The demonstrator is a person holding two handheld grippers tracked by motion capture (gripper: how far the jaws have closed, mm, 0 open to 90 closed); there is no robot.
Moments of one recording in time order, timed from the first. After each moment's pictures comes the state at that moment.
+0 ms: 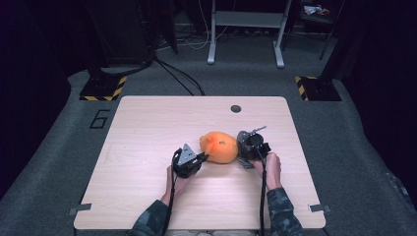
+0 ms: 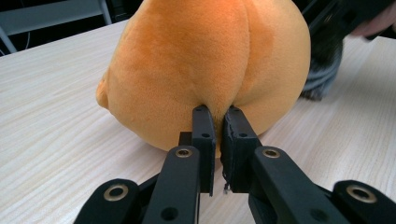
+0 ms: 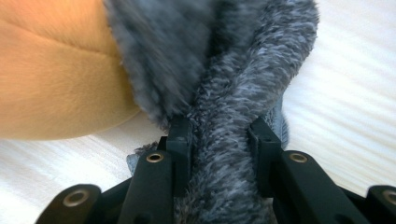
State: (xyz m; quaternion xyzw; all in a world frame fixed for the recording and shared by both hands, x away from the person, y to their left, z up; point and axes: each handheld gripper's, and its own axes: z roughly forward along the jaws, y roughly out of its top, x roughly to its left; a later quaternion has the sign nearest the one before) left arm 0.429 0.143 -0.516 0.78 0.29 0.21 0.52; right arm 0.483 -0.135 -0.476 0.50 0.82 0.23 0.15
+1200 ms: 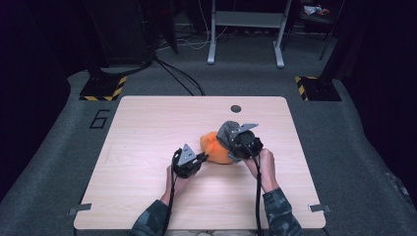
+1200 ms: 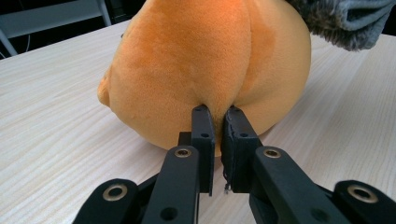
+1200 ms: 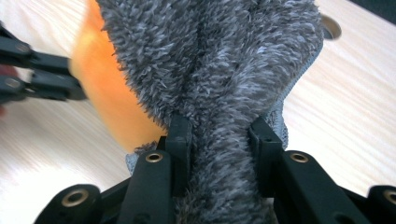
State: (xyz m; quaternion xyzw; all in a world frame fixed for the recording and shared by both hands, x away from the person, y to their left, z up) left arm 0.429 0.143 -0.516 0.78 0.29 0.21 0.52; right arm 0.451 -0.095 -0.420 0.40 0.84 0.29 0.21
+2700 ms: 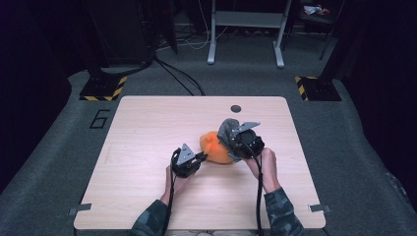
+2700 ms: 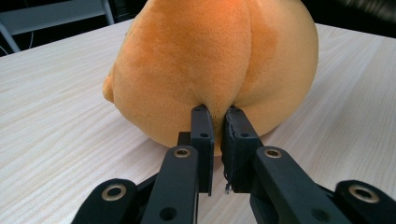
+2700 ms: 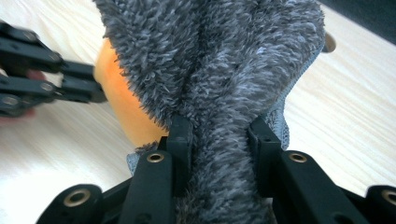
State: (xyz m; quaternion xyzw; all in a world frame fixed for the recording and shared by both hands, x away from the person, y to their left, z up) left arm 0.430 0.146 -0.517 0.77 0.30 0.21 0.52; right arm 0.442 -0.090 -0.403 0.39 0.84 0.29 0.22
